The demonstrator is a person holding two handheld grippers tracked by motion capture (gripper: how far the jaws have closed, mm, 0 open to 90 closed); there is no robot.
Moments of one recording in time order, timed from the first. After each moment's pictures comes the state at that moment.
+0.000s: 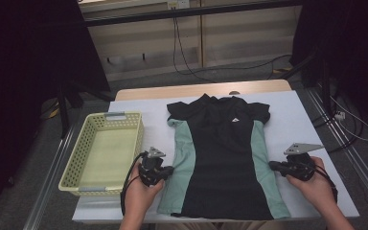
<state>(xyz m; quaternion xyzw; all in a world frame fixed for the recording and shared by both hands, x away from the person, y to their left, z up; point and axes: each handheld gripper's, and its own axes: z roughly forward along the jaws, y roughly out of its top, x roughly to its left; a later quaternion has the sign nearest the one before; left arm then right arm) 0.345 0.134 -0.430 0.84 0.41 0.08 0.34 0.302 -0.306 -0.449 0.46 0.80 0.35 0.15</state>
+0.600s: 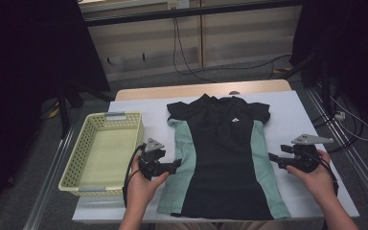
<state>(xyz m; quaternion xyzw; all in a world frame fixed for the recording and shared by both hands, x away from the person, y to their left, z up) 0.364 0.130 -0.421 0.81 0.40 0.12 0.40 0.324 -0.324 -0.447 0.51 0.74 0.39 0.21</state>
